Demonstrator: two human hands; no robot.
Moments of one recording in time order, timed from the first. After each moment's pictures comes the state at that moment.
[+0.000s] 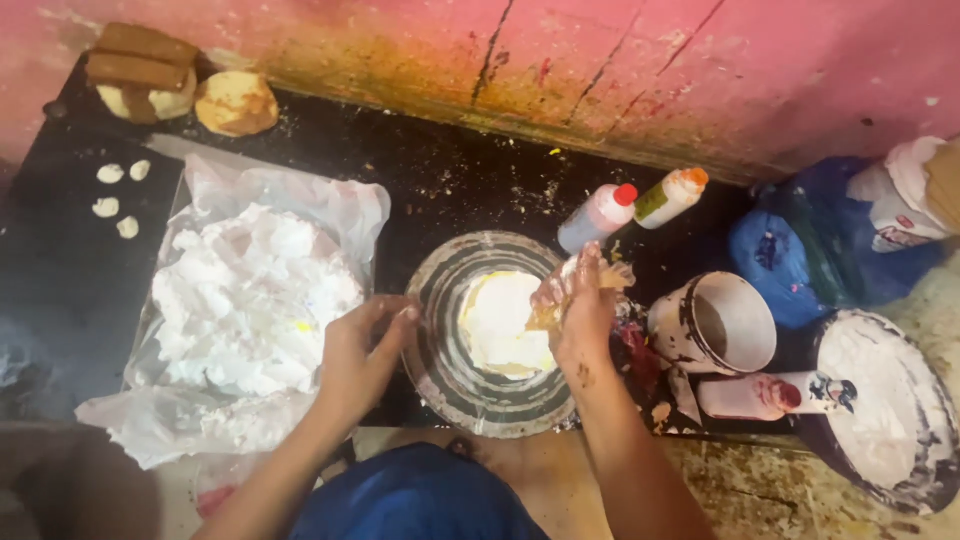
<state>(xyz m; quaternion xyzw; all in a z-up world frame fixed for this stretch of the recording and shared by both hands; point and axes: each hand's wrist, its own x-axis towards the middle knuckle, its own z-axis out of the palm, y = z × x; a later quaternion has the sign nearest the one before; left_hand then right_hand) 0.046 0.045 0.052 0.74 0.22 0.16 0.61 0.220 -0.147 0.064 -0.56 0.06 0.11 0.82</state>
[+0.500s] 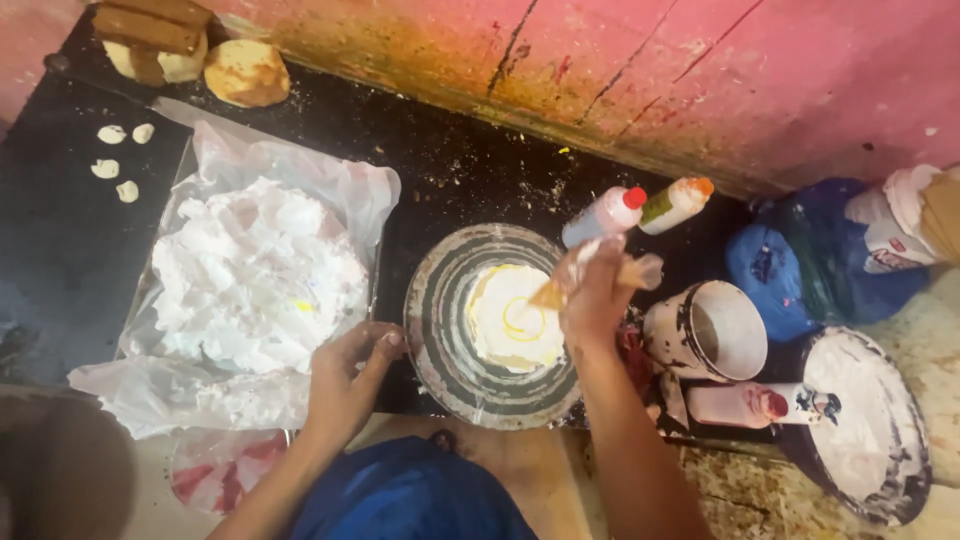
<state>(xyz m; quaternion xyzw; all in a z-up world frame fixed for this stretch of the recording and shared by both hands) 0.003 0.032 0.011 0.68 0.24 0.19 0.67 0.254 -0.161 0.022 -0.59 -0.23 0.01 0.77</state>
